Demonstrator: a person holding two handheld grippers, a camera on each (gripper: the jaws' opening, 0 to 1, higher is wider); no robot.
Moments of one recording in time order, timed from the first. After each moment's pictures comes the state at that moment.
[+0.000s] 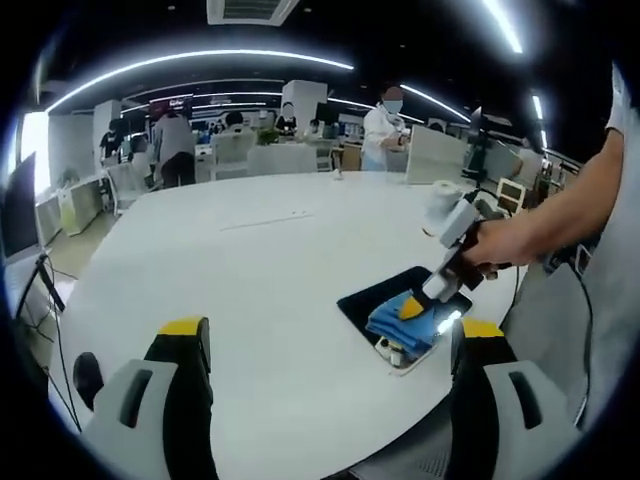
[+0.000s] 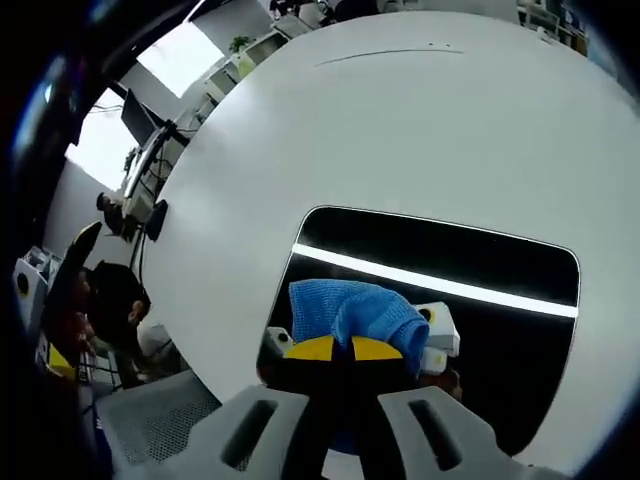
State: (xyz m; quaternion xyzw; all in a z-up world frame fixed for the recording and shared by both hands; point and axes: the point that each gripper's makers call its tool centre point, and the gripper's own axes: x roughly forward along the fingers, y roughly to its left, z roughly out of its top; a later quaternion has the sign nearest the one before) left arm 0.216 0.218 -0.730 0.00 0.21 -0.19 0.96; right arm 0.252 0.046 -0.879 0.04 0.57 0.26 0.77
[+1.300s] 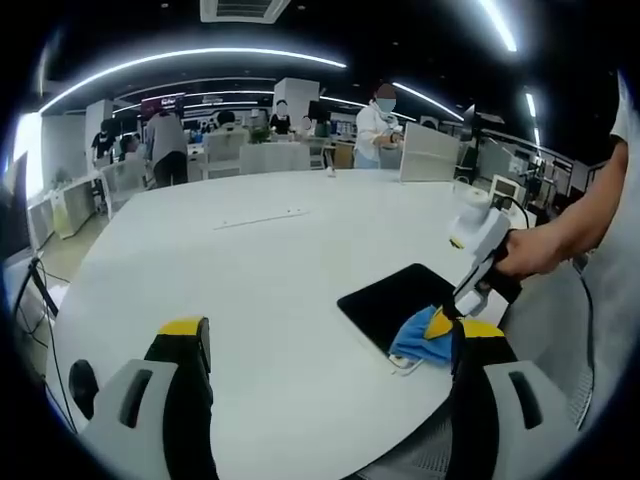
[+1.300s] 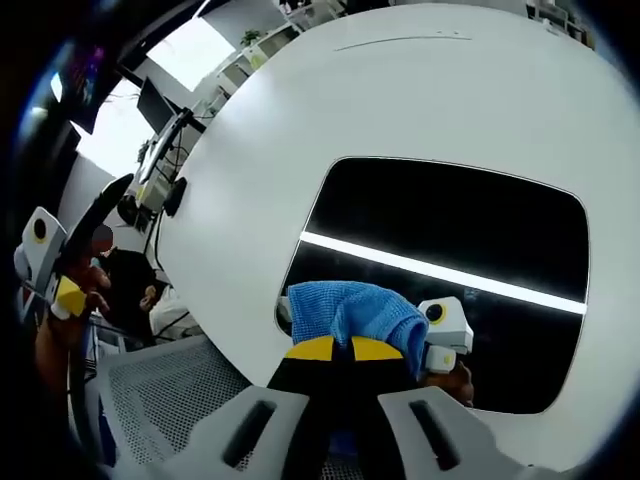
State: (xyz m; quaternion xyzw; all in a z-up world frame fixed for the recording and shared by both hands) left arm 0.224 0.220 -0.737 0.00 0.22 -0.21 0.95; right arm 0.208 0.038 -0.879 0.06 0.58 0.29 0.76
